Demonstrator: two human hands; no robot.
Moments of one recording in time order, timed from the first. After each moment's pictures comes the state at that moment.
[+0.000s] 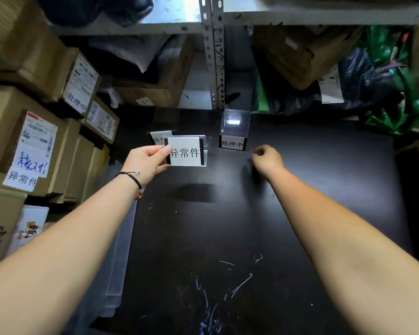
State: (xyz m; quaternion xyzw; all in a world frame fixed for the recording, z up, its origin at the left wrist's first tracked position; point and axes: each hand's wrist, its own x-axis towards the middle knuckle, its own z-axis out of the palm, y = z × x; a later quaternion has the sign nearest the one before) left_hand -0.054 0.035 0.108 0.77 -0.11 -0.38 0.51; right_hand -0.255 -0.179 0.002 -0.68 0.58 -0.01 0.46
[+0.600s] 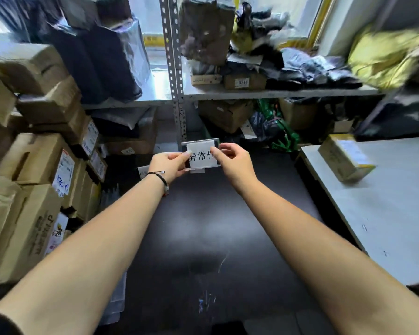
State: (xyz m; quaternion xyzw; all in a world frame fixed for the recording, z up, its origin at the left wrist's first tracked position) left_hand -0.165 0.084 0.237 0.66 -0.23 -0.42 0.58; right_hand -0.331 0.011 0.239 -0.61 0.46 -0.38 0.52
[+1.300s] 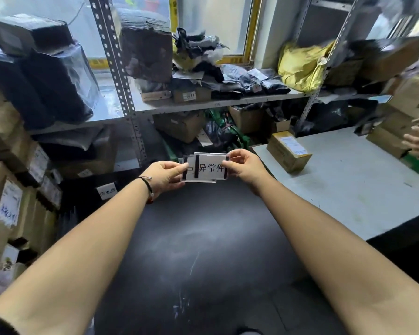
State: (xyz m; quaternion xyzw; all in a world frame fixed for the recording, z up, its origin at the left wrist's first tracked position) left_hand -0.250 0.080 0.266 0.57 -0.34 -0.57 0.48; right_hand -0.483 0.009 0.269 -0.59 0.48 -0.38 0.53
